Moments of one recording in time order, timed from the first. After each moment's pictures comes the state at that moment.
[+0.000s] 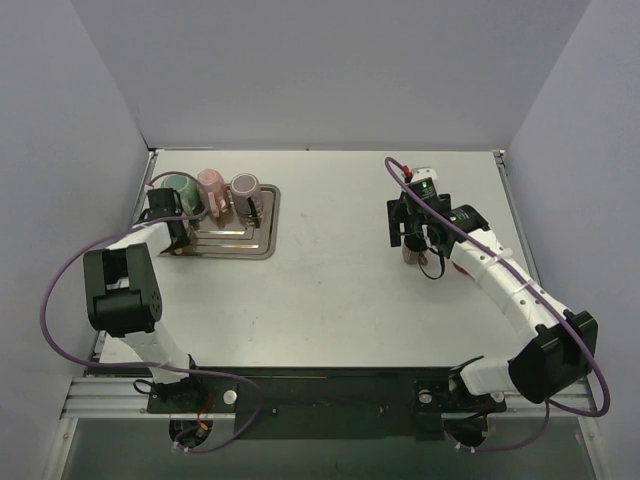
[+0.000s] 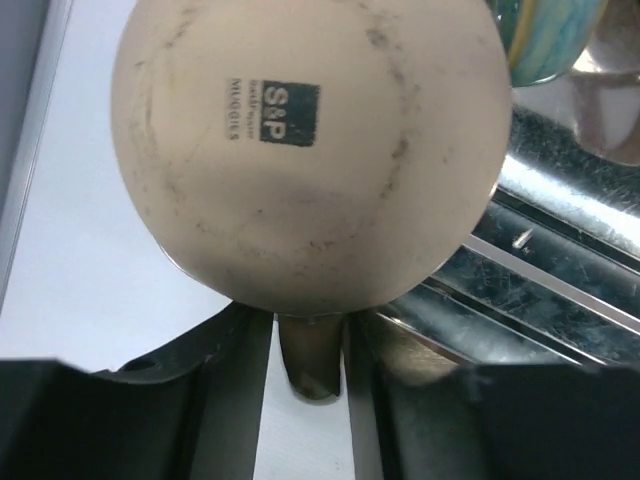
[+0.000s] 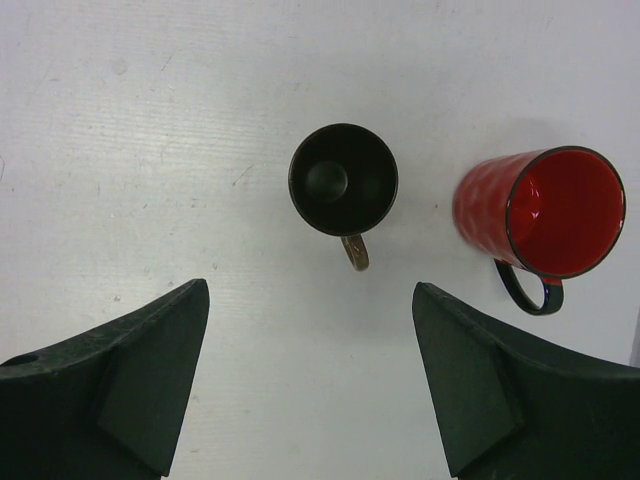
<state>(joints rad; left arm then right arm) 0.14 1.75 1.05 -0.23 -0.28 -0.17 0.45 1.36 1.21 -0.77 0.35 0.21</state>
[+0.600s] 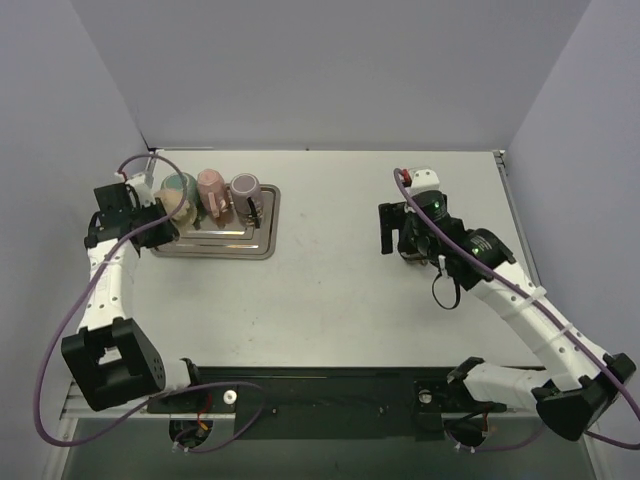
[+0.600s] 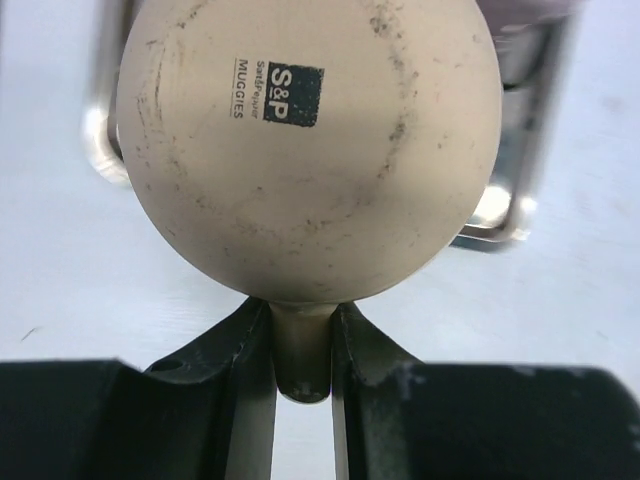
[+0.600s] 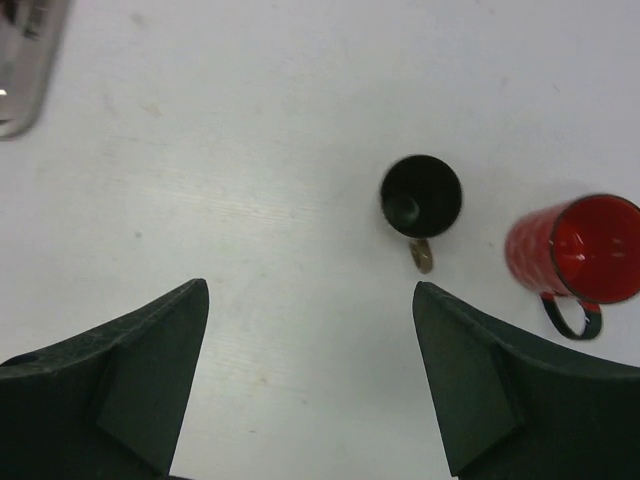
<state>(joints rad) 0.30 1.35 1.06 -0.54 0.17 -0.09 0.58 1.17 1.21 -0.77 0.35 0.23</state>
